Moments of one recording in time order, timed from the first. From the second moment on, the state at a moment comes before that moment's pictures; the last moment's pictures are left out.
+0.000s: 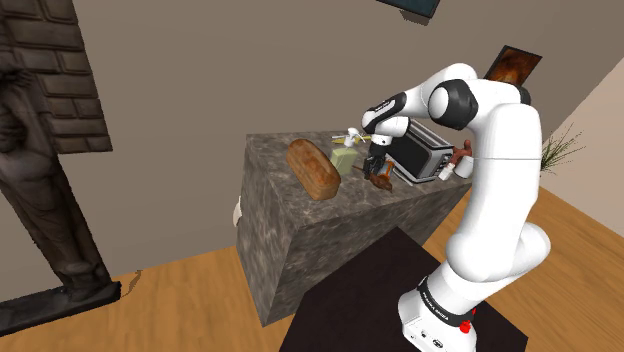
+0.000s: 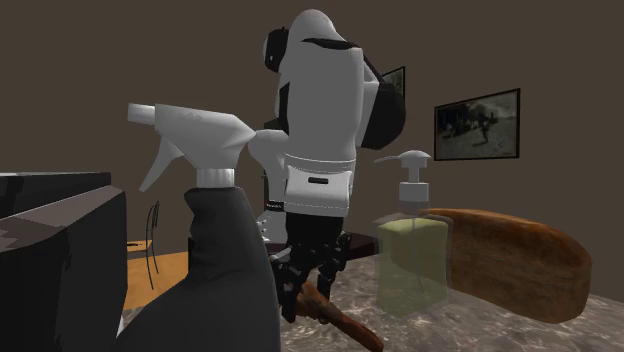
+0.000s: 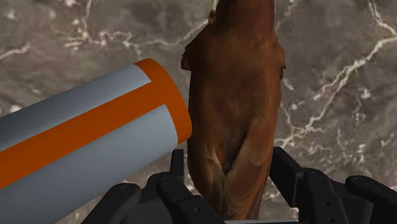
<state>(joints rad) -0.34 0.59 -0.28 -1.79 0.13 2.13 -0.67</state>
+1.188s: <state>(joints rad) -0.32 0.48 -0.30 -1.77 0.10 1.98 -0.65</state>
